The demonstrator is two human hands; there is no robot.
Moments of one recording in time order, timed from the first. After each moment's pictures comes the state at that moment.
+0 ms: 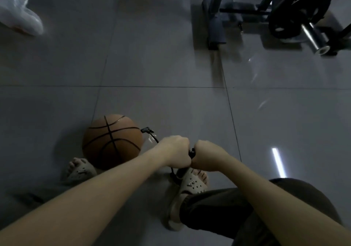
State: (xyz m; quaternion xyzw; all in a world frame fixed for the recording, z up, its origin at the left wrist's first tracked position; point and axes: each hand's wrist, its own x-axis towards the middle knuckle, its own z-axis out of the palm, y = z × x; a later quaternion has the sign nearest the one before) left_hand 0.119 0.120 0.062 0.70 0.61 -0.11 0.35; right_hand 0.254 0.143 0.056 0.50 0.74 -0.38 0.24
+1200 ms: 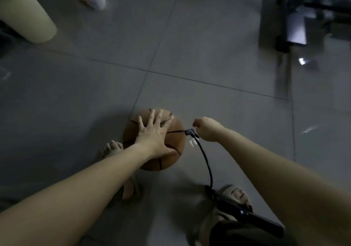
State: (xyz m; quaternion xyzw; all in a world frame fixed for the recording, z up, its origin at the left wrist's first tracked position) left_hand -0.093 0.087 -0.073 0.58 0.77 -0.12 0.22; right_hand 0.071 0.238 -0.075 0.40 0.83 -0.32 0.23
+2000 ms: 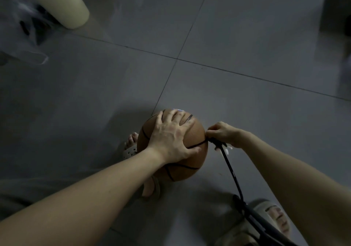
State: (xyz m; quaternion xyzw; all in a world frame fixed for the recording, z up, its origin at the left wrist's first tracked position) left_hand -0.114 0.069 -0.098 0.60 0.79 -0.04 0.11; right_hand 0.031 0.238 -0.169 0.37 0.65 -0.63 0.21
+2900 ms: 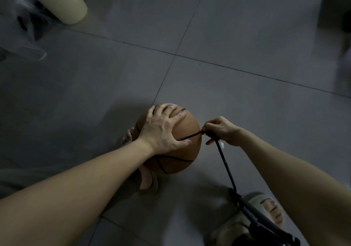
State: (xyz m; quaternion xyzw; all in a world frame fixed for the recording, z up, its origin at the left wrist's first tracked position) left_hand -0.132 0.060 -0.096 0.59 0.80 -0.01 0.12; right_hand 0.042 0.231 -0.172 0.38 0.58 -0.70 0.12
